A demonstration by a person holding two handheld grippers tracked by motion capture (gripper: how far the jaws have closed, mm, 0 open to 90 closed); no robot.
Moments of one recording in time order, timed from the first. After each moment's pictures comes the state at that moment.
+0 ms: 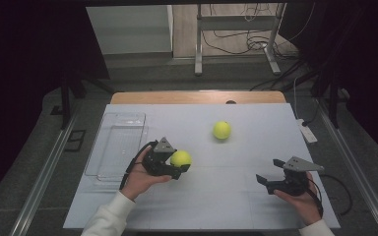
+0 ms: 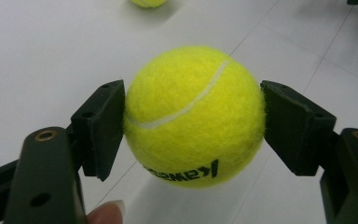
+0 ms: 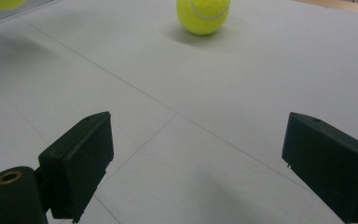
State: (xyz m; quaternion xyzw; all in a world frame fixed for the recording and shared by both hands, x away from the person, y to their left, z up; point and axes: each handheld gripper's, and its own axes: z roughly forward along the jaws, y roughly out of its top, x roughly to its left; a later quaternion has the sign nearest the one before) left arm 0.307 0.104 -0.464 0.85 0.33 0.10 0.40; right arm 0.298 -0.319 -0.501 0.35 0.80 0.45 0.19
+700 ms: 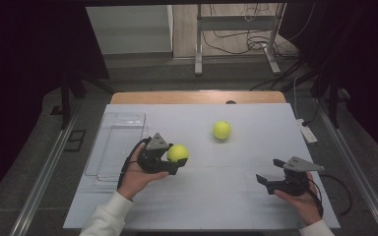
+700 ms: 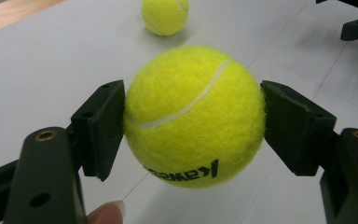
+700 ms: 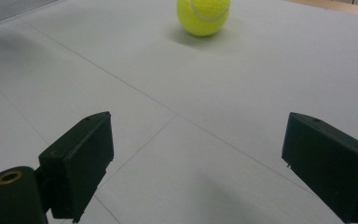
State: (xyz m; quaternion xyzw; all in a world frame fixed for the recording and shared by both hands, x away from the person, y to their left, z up) left arm 0.304 0.115 -0.450 0.82 0.35 0.13 0.43; right arm 0.298 -0.319 -0.500 0.35 0.80 0.45 0.19
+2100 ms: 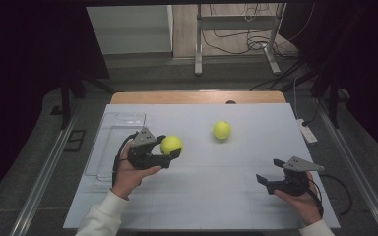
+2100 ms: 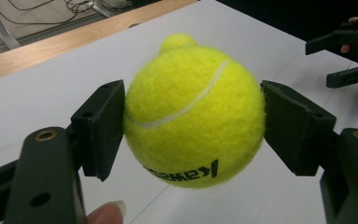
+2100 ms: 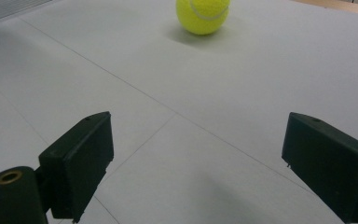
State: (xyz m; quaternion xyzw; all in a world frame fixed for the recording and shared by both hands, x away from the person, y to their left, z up) left arm 0.297 0.135 -0.428 0.78 0.37 0.15 0.48; right arm 0.298 -0.319 -0.501 0.35 0.80 0.45 0.19
